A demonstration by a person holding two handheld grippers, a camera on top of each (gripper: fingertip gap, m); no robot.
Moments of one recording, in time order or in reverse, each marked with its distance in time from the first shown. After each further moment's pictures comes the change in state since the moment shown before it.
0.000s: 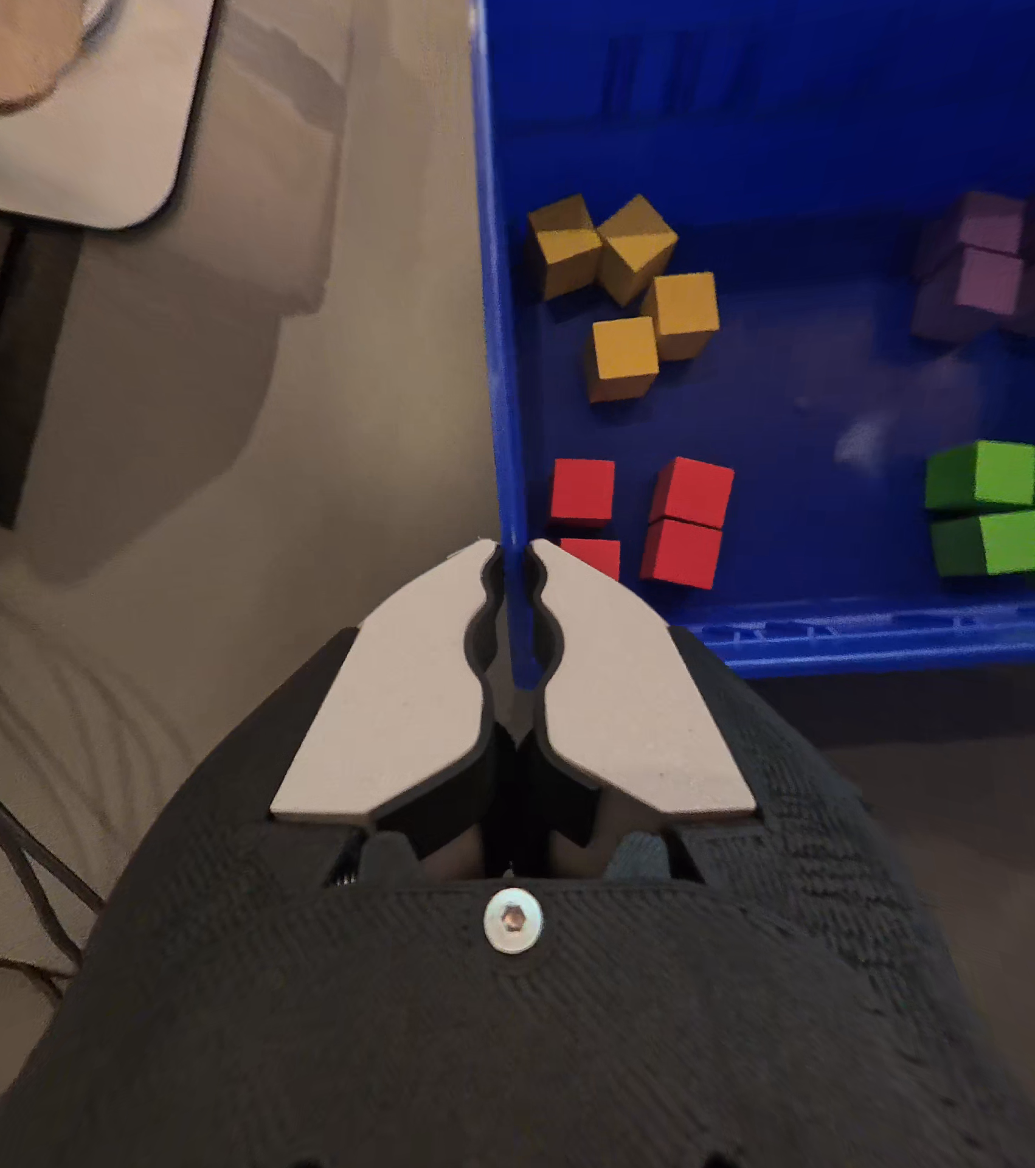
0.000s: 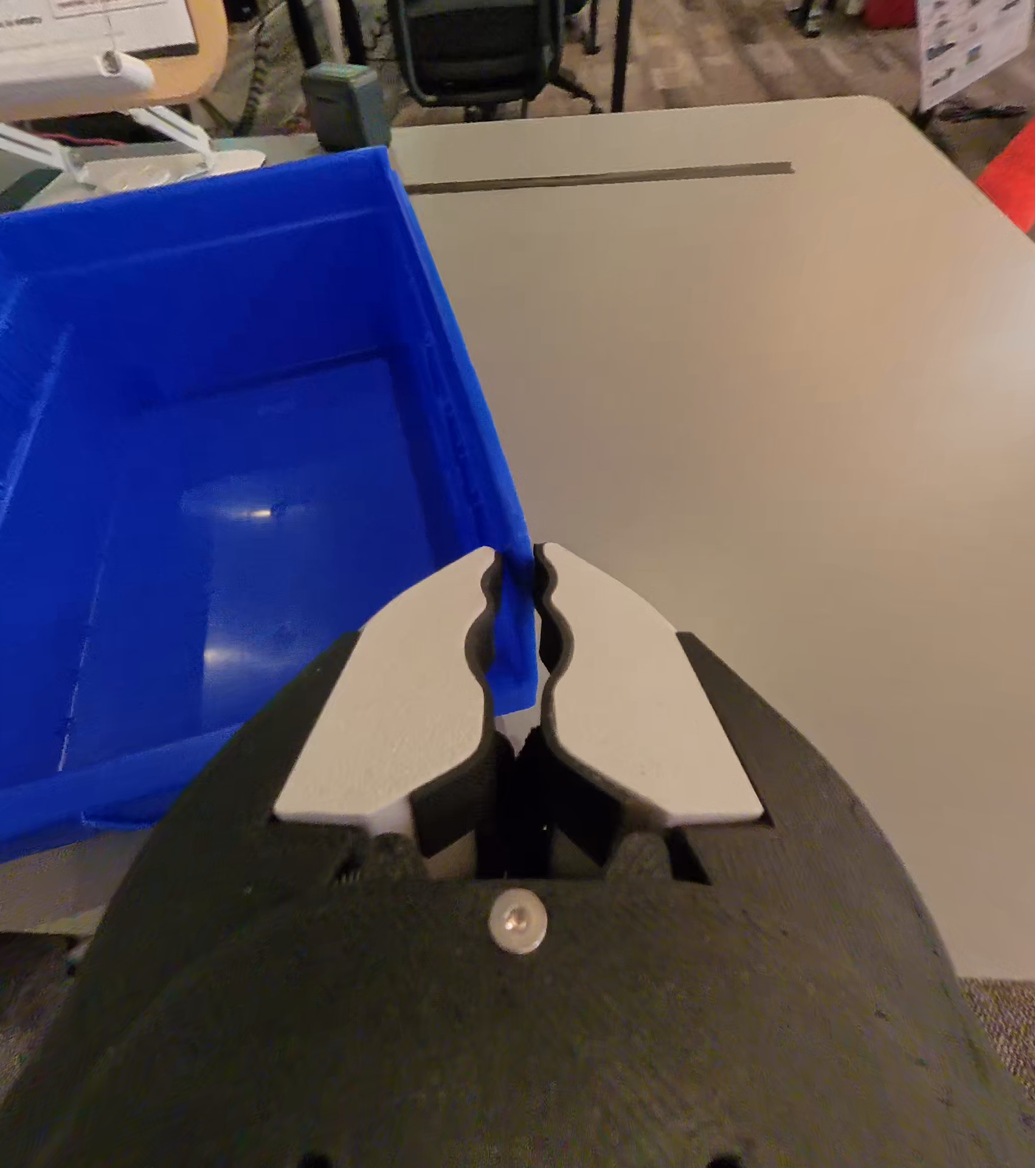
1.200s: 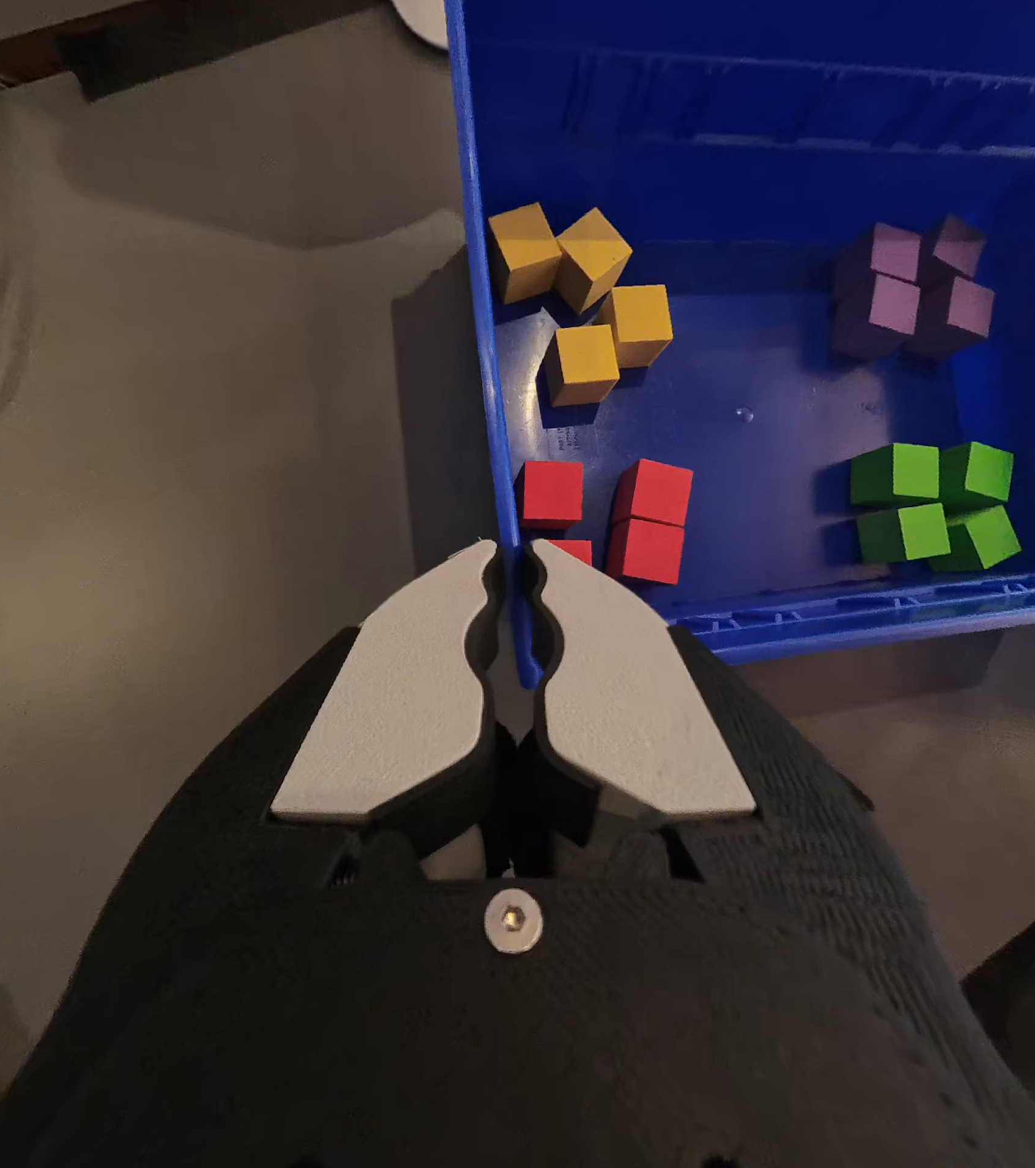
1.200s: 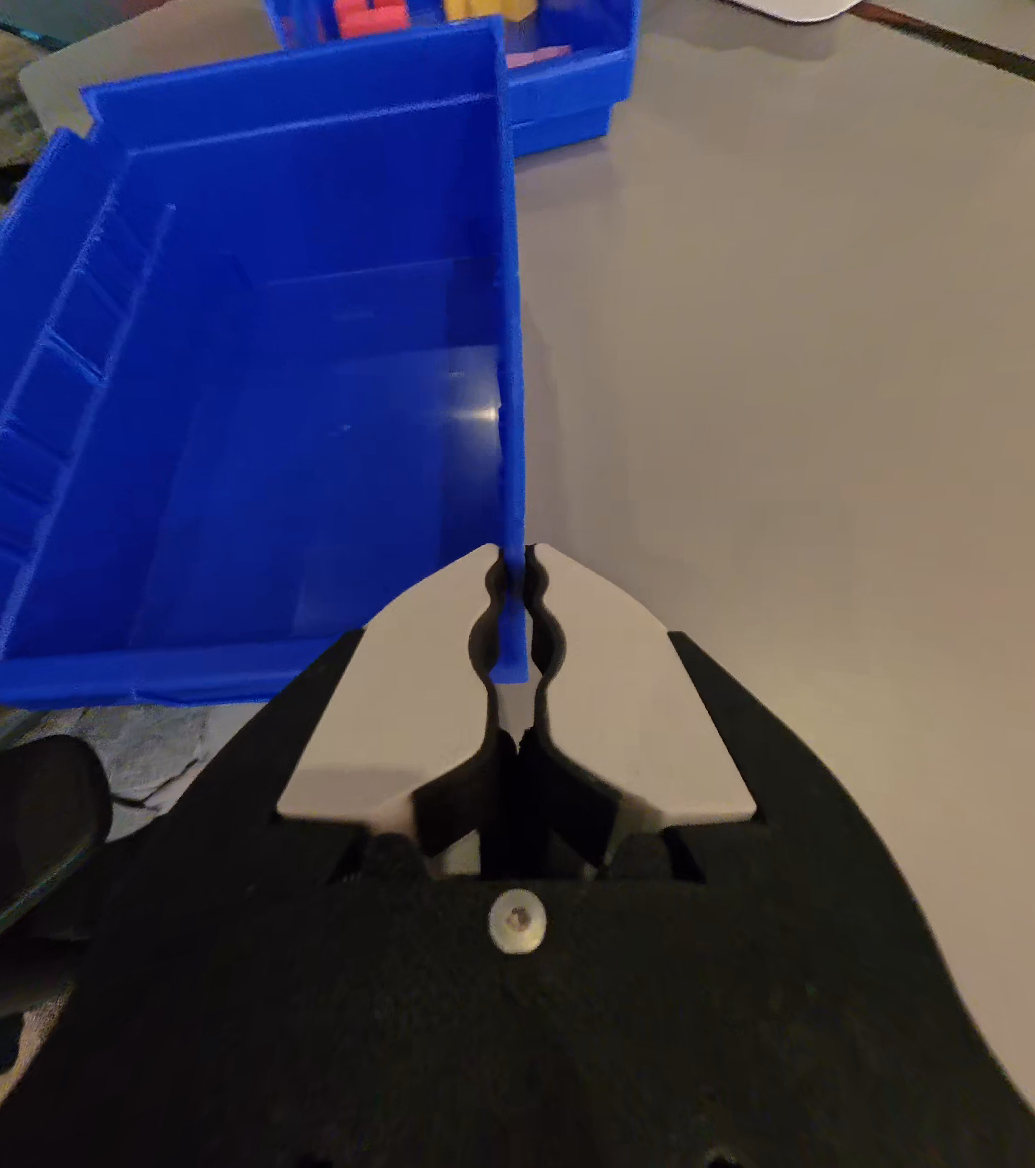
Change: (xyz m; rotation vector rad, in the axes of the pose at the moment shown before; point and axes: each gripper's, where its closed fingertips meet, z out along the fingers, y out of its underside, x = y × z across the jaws) left arm 0.040 -0.013 0.009 0.089 -0.400 -0.768; right arm -0.027 0.012 -0.011 -0.215 -0.839 -0.418
